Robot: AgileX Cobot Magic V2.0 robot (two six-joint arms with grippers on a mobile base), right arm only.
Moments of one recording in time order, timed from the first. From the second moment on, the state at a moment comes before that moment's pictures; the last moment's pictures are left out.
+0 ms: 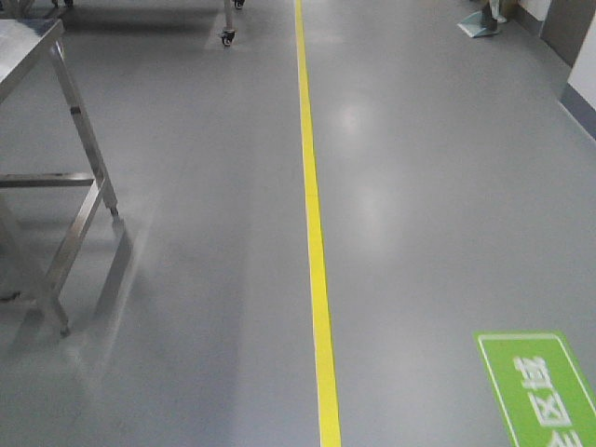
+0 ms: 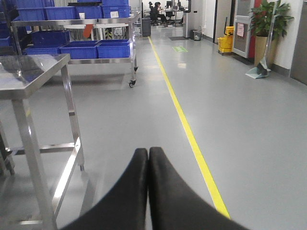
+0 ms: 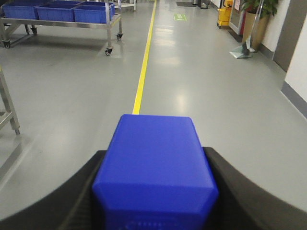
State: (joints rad) arm -0.03 0.20 -0.37 0.08 0.49 -0.14
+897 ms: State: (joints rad) arm -0.03 0.20 -0.37 0.08 0.49 -0.14
